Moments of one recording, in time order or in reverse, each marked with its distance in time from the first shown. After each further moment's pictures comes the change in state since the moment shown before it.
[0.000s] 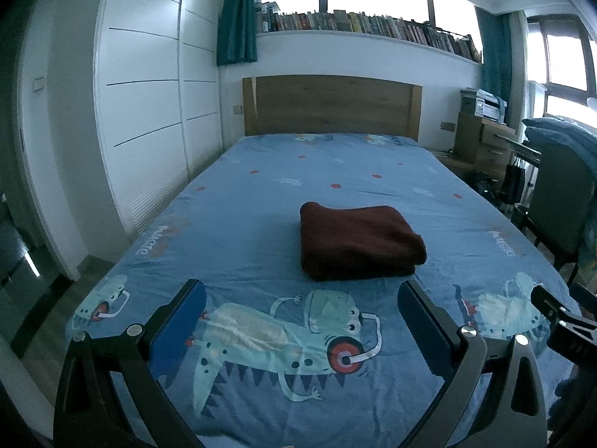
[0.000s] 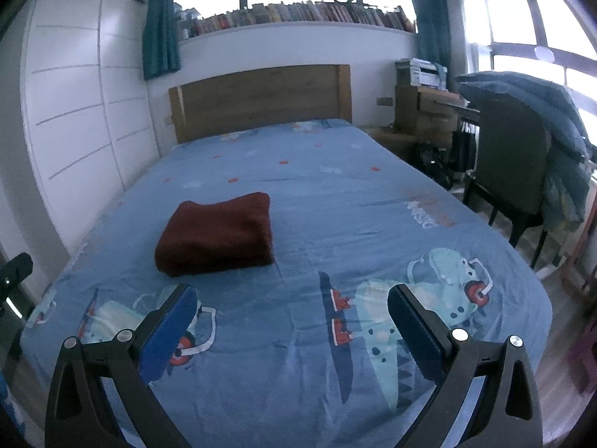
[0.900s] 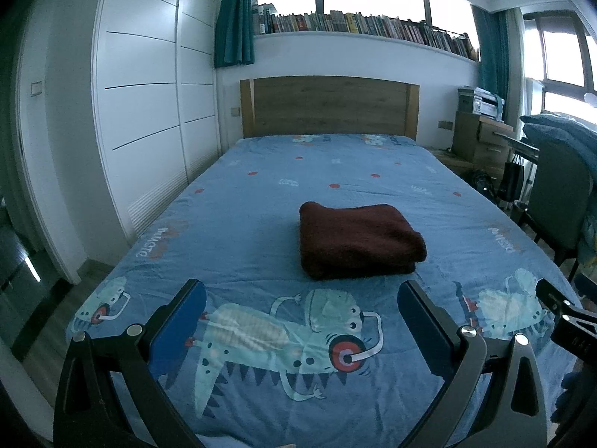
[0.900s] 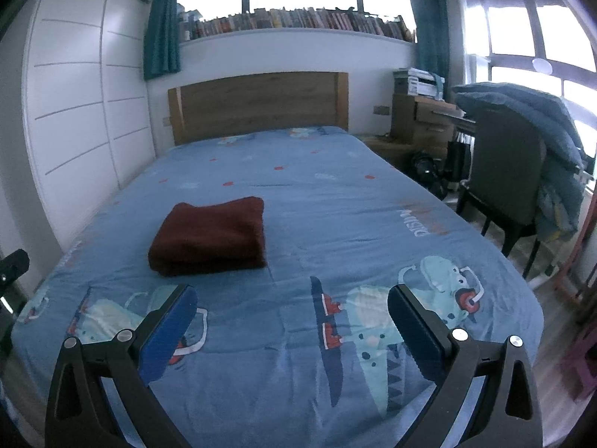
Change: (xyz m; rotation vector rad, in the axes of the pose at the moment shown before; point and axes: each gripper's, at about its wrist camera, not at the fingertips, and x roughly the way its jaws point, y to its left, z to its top) left arm 0.001 0.000 -0.003 0.009 -0.001 0.000; right arm -0.005 -0.001 -0.003 -0.028 -0.026 -0.031
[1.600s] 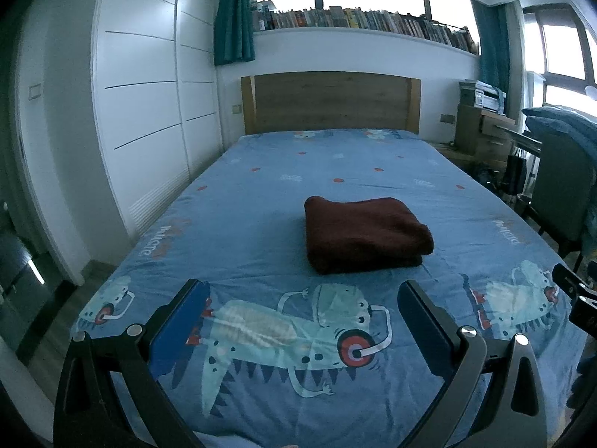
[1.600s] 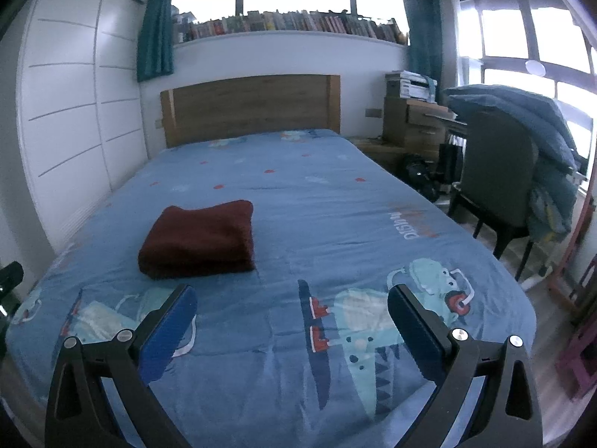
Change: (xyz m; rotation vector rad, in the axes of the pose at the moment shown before) left arm 0.009 0.006 -0.004 0.021 0.013 0.011; right arm -0.002 -0.010 0.003 0.002 -0.010 -0.031
